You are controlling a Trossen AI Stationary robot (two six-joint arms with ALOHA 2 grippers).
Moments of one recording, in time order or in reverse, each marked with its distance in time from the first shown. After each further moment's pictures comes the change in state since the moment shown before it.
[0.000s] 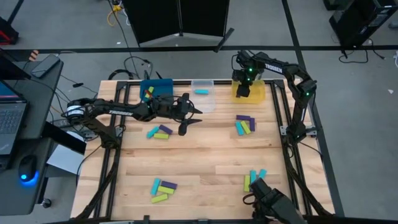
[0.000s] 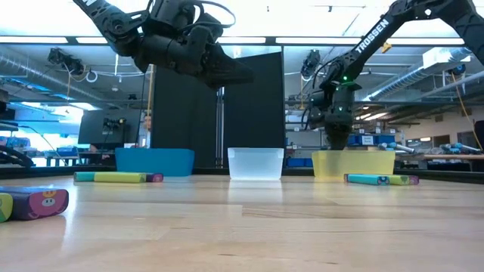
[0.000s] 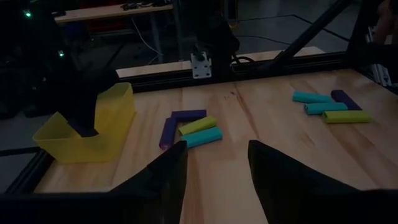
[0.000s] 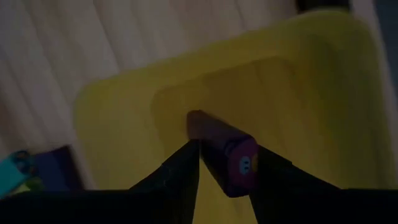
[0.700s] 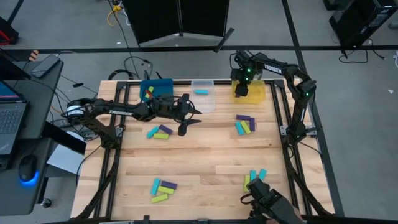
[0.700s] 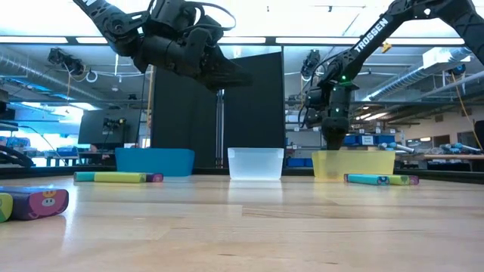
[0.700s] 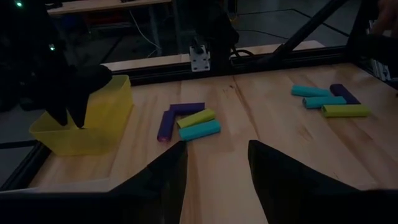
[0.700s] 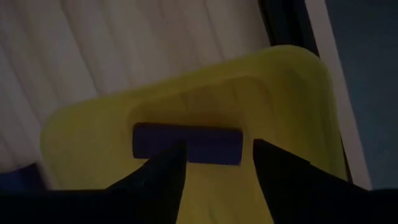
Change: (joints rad) left arm 0.000 0.000 0.000 -0.027 0.000 -0.001; right arm 0.018 -0.002 0.000 0.068 0.059 0.004
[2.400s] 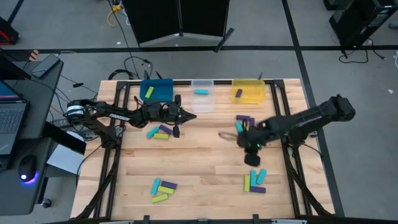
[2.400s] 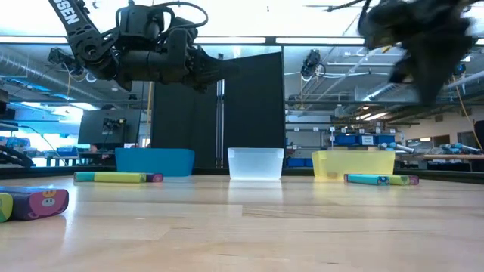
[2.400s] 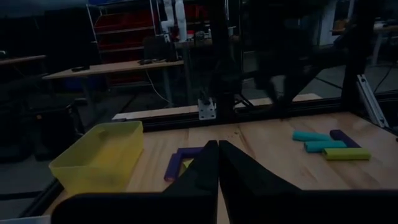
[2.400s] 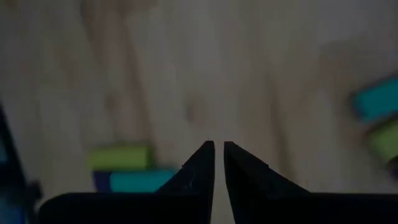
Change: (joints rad) left arm 0.004 0.001 -0.245 0.533 -0.005 -0.074; right arm 1.227 -0.652 -0.484 -0.028 0.075 1.145
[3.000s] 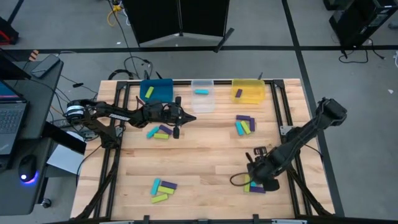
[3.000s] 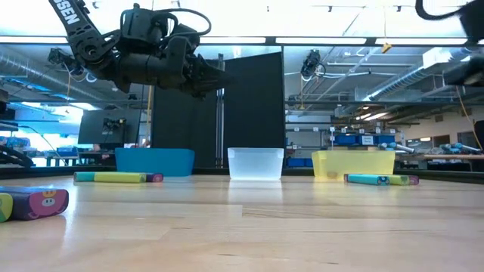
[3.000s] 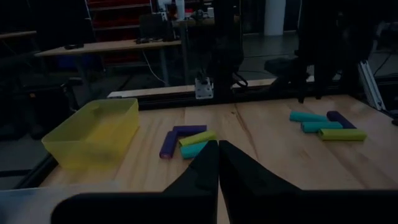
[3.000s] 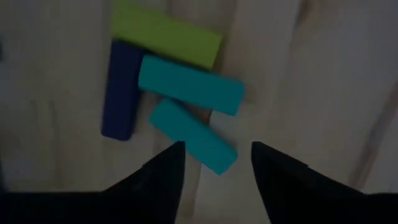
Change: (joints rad) left arm 0.000 0.000 0.000 -0.087 -0.001 -0.001; right arm 0.408 0.183 -0.002 -0.049 0.027 -0.032
